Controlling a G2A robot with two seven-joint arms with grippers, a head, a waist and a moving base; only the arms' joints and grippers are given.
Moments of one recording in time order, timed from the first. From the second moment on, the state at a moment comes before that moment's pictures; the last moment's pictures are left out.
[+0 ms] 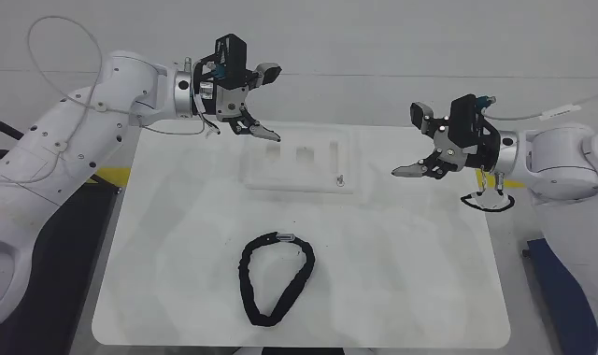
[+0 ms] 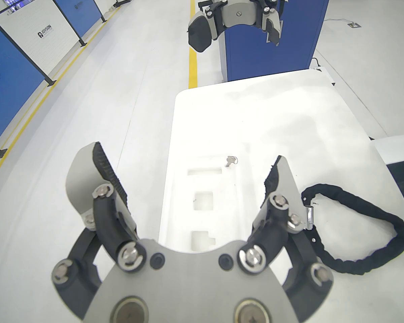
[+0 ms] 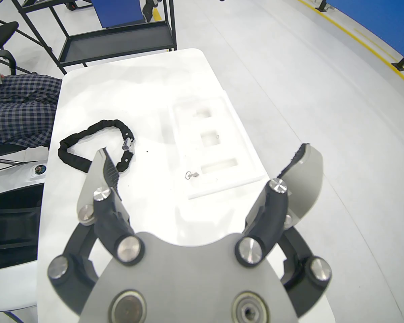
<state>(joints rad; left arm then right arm) -0.04 -0.88 -0.22 -1.12 0.92 -1.01 0.39 -0.71 -0.82 1.18 -1.54 -0.45 -1.01 0.59</state>
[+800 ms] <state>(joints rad) -0.04 -0.88 -0.22 -1.12 0.92 -1.01 0.39 -0.68 -0.87 1.00 -1.47 -0.41 -0.75 0.61</state>
